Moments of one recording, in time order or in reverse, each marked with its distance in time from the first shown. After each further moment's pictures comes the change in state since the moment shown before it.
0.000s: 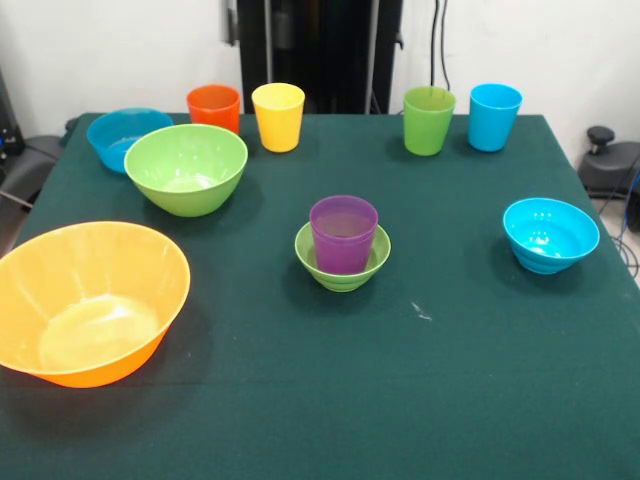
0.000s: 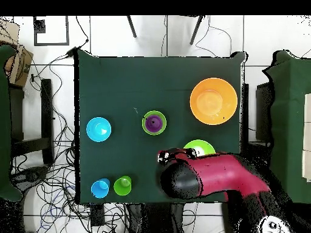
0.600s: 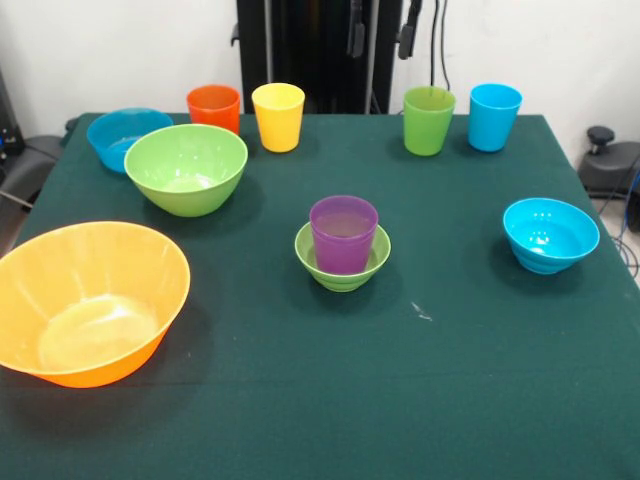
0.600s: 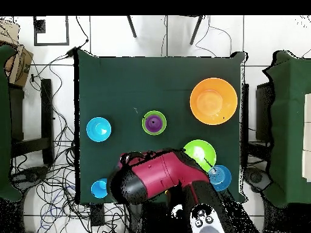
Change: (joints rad) arm 0.299 0.014 -0.146 -0.004 -0.006 -0.054 0.236
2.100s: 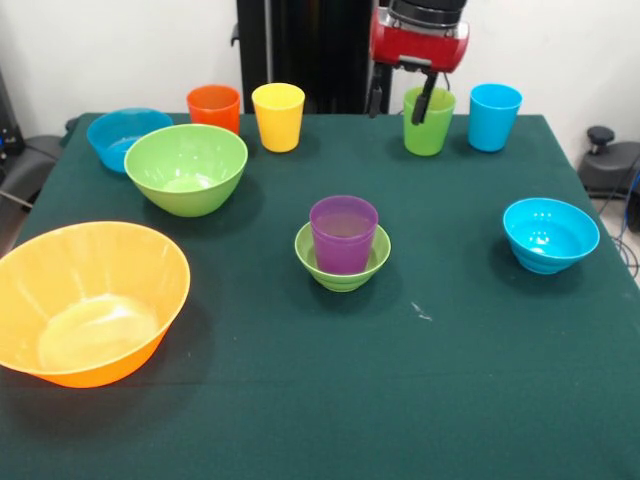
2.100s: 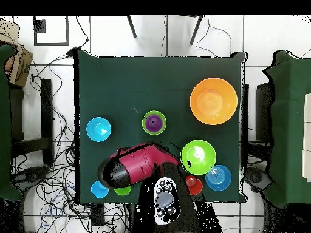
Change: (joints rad) arm 0.359 0.292 -0.383 -0.204 0.019 -0.092 0.135
